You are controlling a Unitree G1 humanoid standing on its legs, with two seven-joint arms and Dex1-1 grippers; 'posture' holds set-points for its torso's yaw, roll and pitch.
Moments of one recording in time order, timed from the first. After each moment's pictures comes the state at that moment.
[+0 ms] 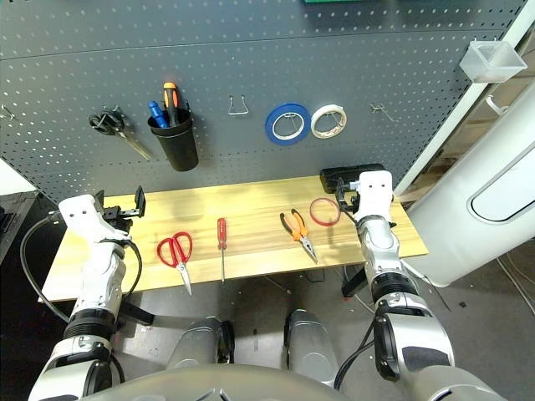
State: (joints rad) left arm -0.18 0.26 0.26 0.56 -0.10 -0.38 -0.04; right arm -0.44 -0.24 -0.18 0.96 0.05 -0.44 0.09
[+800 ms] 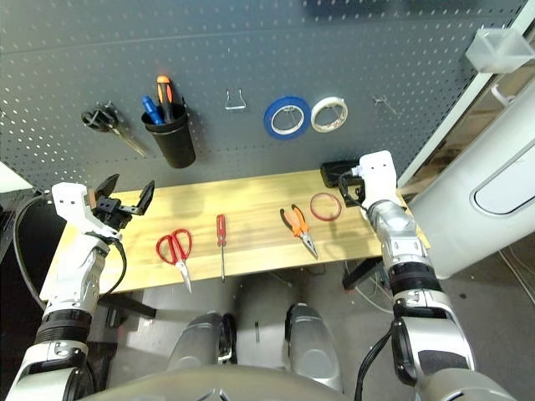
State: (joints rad) left arm -0.06 0.45 0.16 0.19 -0.31 -0.11 -0.61; right arm -0.41 -0.40 -0.09 0.44 0.09 0.40 0.39
